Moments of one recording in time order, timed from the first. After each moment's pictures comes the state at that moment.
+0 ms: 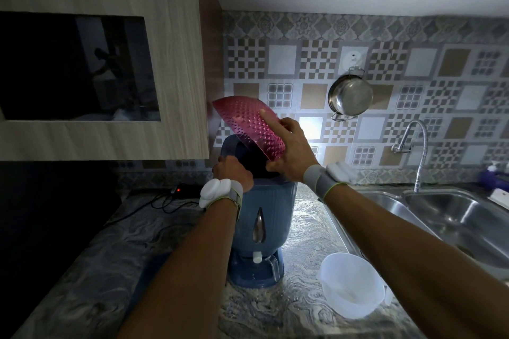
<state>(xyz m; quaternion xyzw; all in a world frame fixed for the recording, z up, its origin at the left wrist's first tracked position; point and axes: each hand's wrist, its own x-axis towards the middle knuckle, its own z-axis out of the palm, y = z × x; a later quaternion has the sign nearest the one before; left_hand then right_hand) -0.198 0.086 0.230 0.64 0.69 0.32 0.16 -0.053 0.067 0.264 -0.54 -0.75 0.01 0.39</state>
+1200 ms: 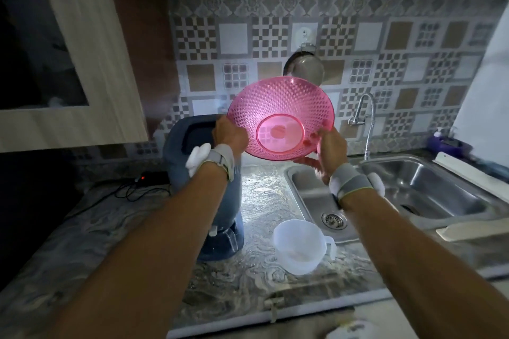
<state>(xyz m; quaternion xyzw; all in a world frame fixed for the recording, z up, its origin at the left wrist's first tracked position) -0.083 0.057 0.265 0.58 0.59 0.47 0.29 0.096 -0.016 0.234 -0.48 -0.30 0.38 0.73</state>
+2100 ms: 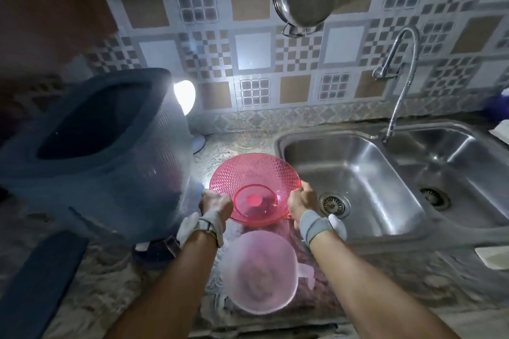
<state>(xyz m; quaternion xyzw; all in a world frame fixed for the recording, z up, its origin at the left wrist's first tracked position) 0.037 0.150 0.016 0.40 0.76 0.30 0.42 0.211 0.132 -0.017 -0.79 -0.25 0.35 0.44</state>
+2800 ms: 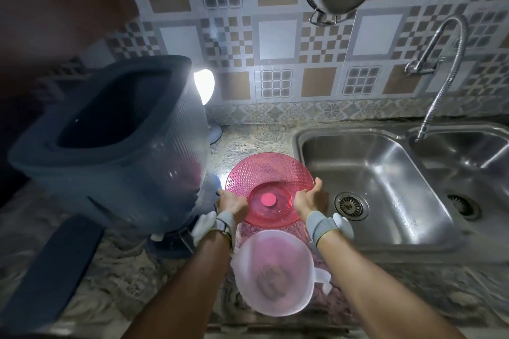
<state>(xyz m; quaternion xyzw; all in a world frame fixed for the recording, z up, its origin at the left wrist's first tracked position) 0.034 0.153 -0.002 0.39 0.80 0.23 0.39 0.197 0.150 -0.034 -0.82 -0.30 0.32 0.36</state>
